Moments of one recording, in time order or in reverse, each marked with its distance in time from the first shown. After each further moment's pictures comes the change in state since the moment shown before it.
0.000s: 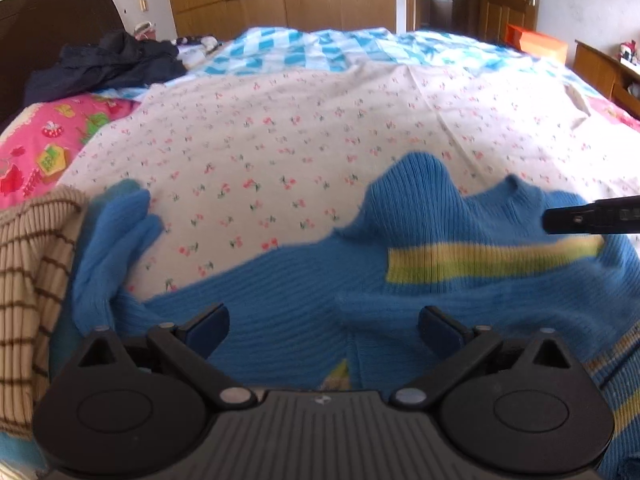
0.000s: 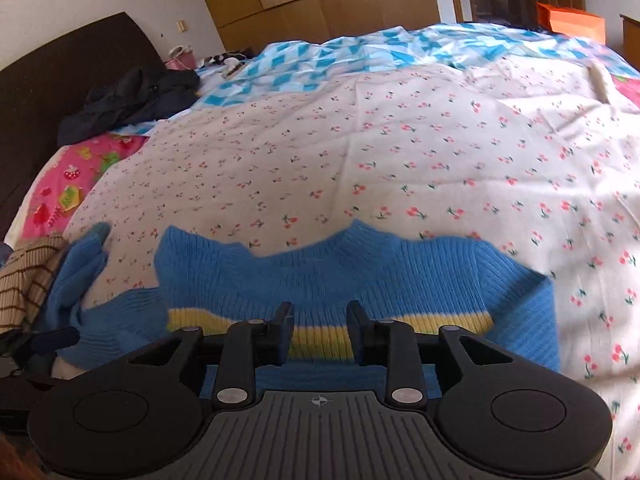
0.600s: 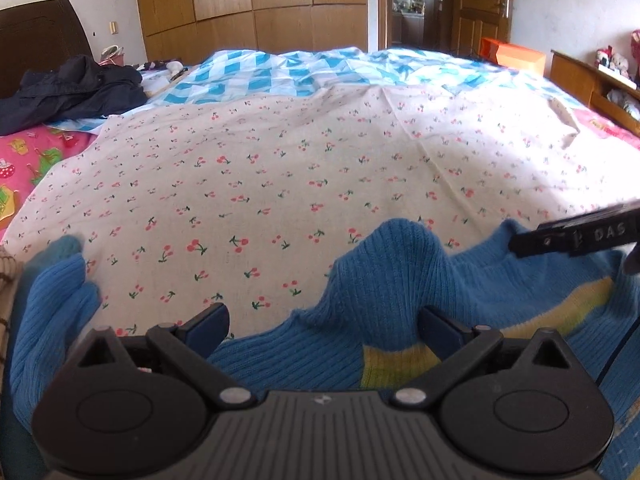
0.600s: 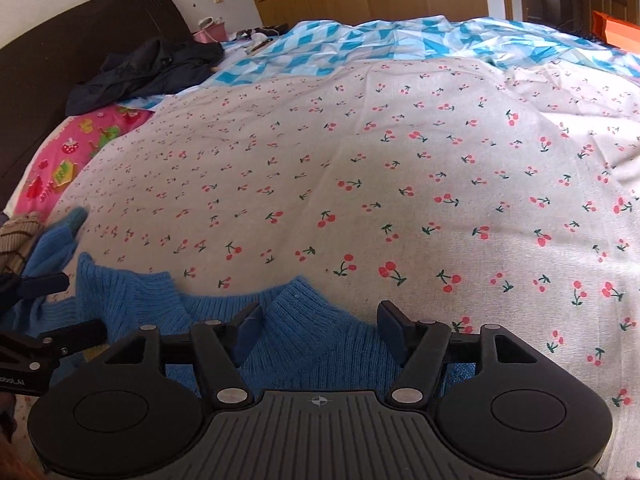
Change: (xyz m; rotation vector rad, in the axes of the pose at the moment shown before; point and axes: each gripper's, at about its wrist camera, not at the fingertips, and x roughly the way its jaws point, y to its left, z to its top) left arm 0.057 -0.015 0.032 0.045 -0.048 -0.067; right arm 0.065 -0.065 0.035 -0.116 0.073 0.137
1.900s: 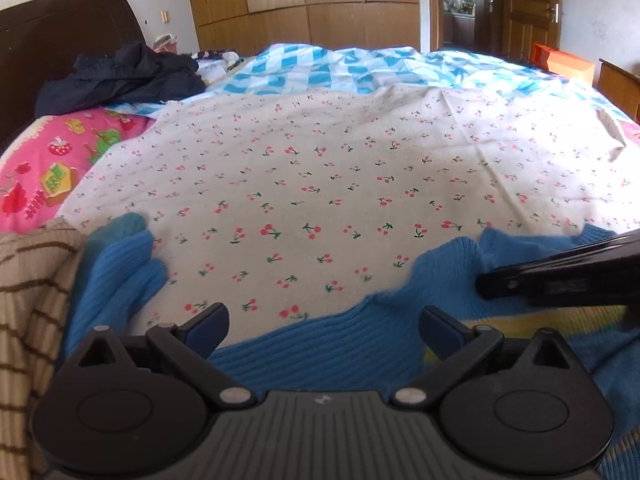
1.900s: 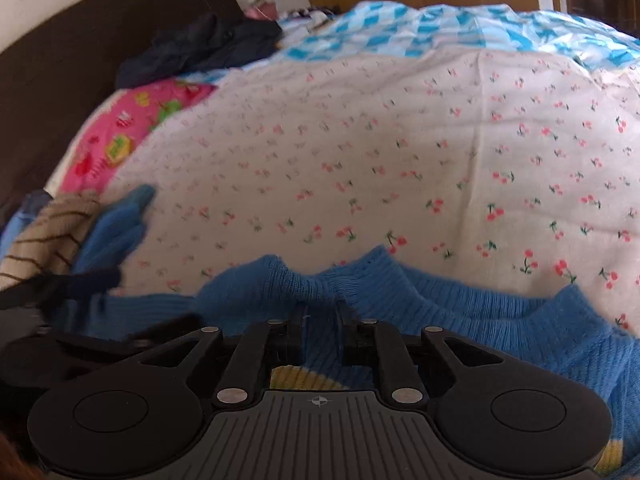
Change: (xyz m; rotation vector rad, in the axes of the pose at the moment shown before) left arm -0.031 0.022 -0.008 -0.075 -0.003 0.138; right arm 0.043 0.101 0.008 -0.017 0.091 0.024
